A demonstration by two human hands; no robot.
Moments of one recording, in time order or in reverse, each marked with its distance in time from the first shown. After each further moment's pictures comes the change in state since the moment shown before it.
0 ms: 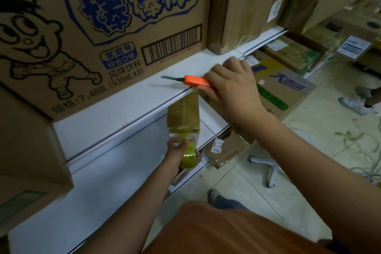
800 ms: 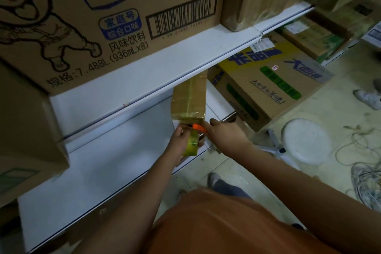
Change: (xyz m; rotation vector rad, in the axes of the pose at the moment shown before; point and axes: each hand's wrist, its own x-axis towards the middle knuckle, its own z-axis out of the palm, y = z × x) left_hand 0.005 -0.019 -0.010 0.180 -0.090 0.040; right_hand -0.126 -0.062 0.079 0.120 -0.961 0.043
